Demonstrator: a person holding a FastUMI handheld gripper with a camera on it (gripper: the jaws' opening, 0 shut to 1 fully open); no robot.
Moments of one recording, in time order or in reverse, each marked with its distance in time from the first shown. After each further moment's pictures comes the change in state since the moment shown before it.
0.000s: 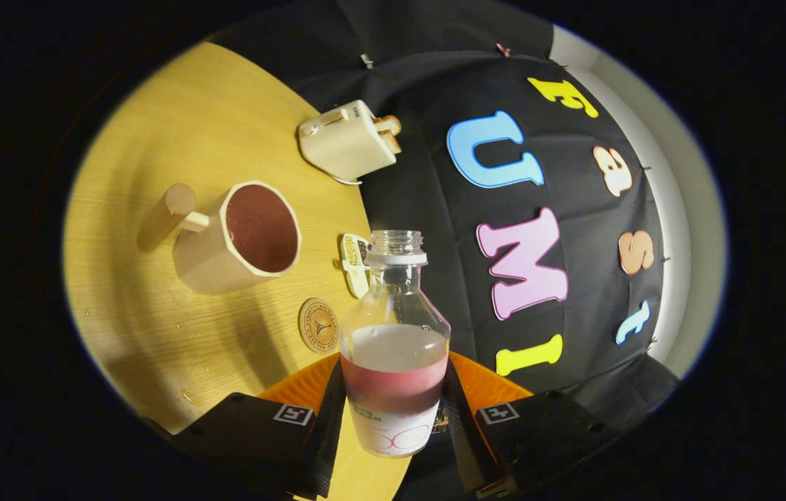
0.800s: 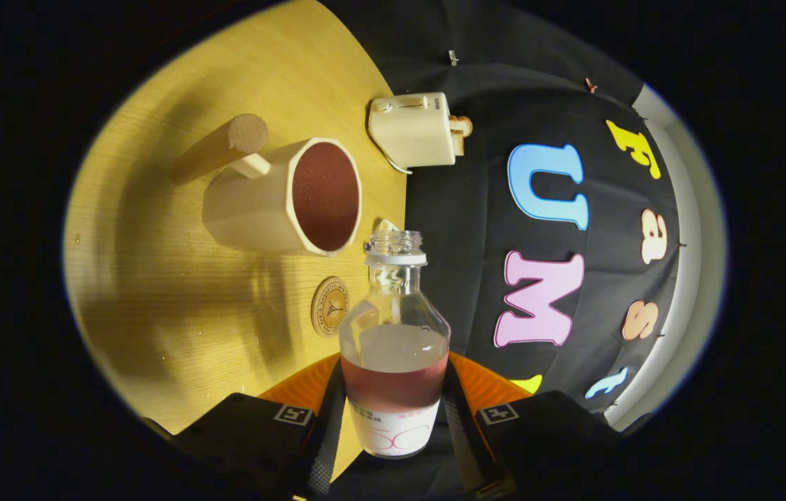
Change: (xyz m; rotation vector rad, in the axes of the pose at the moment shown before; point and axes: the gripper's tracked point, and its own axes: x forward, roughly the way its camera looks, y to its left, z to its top) arm 0.010 0.018 -0.004 -0.278 0.038 0.067
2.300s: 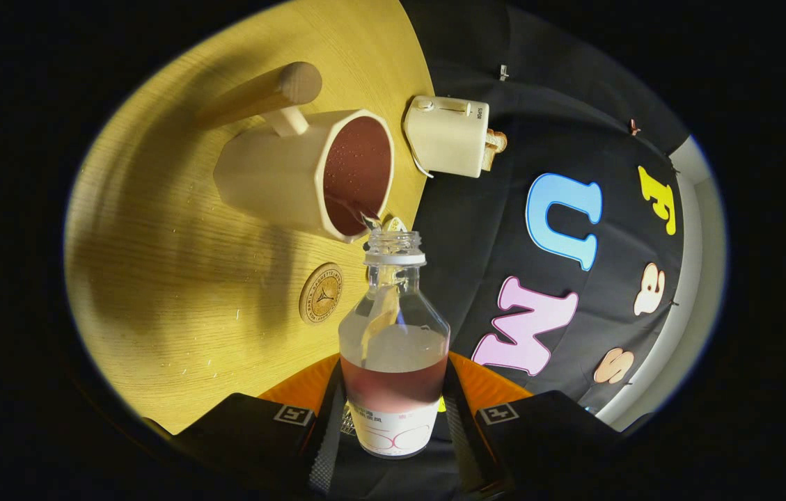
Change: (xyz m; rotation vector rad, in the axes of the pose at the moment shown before) arm 0.010 -0.006 -0.004 -0.220 -0.012 -0.006
